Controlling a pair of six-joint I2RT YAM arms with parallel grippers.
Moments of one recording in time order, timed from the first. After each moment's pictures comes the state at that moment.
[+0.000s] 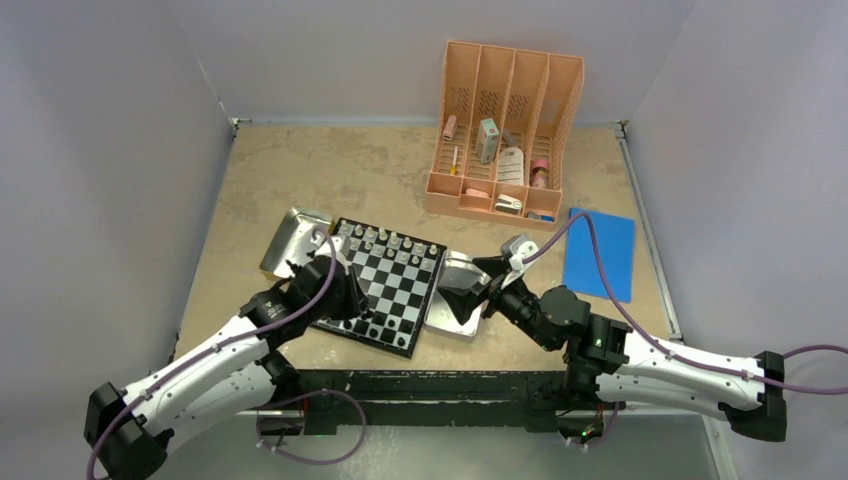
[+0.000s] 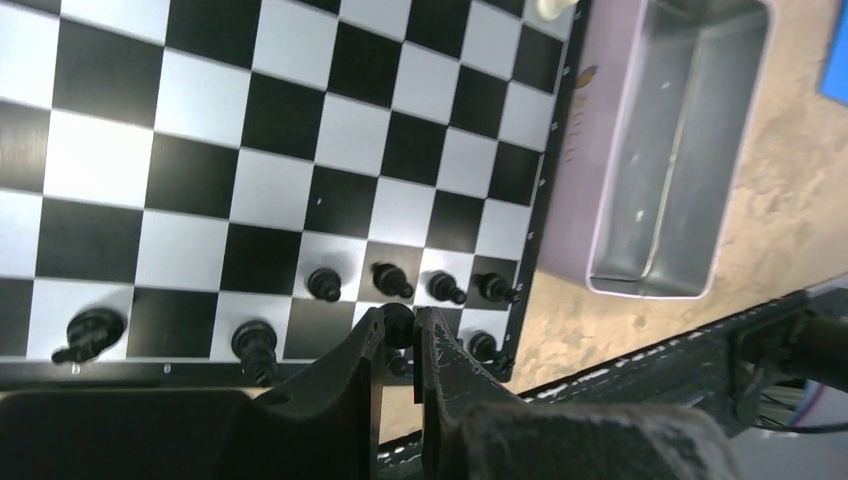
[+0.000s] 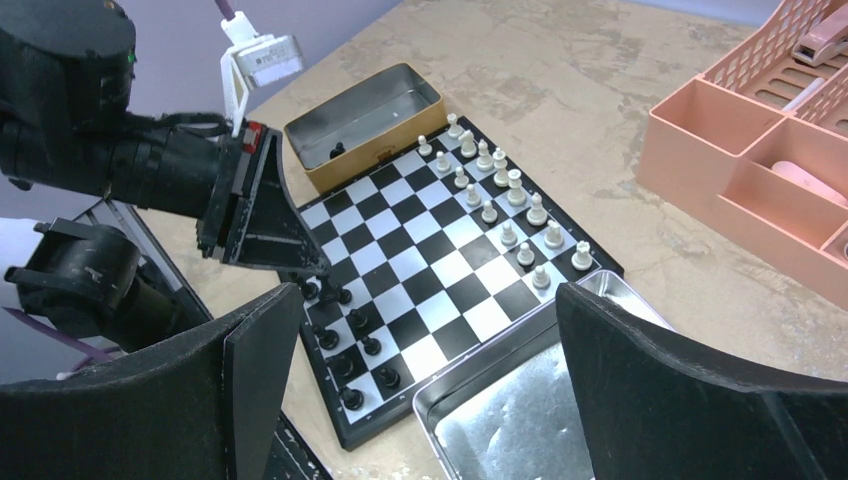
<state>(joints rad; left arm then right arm) -0.71 0.76 0.54 -0.53 -0.07 -0.75 1.23 0.64 0.54 0.05 0.43 0.26</state>
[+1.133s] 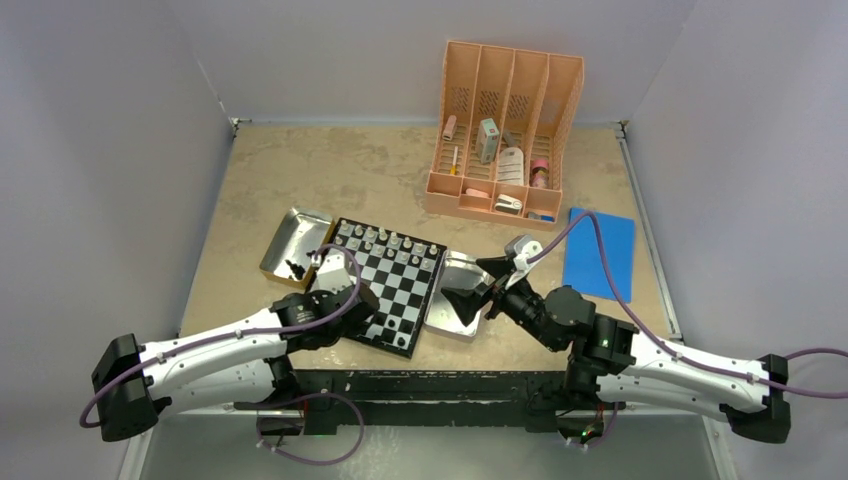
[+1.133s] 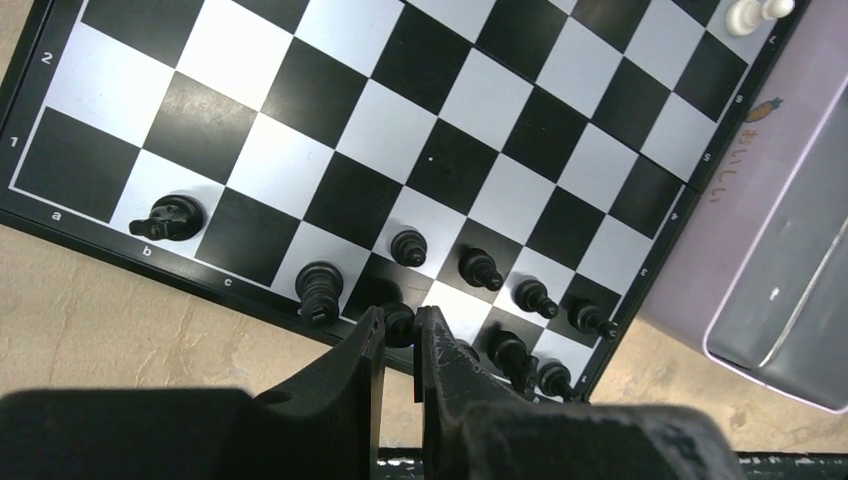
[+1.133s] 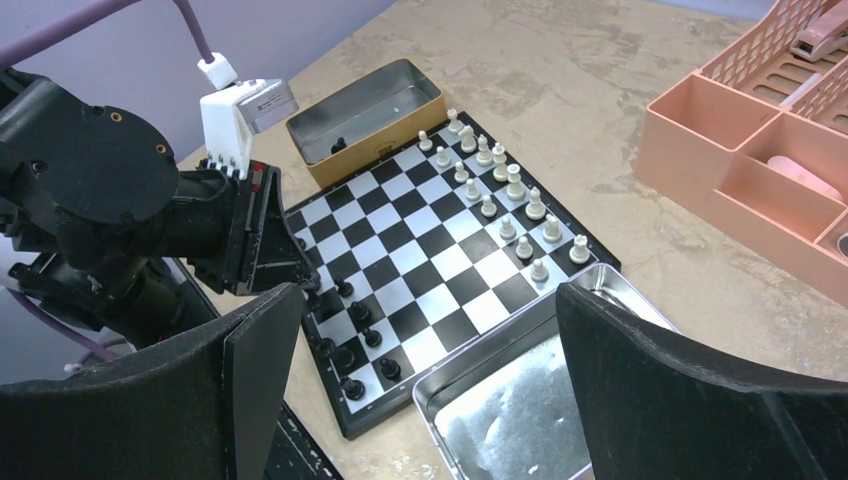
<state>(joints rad) -1.06 0.94 0.60 -0.78 -0.54 -1.19 1.23 0.61 0.56 0.00 0.43 0.27</state>
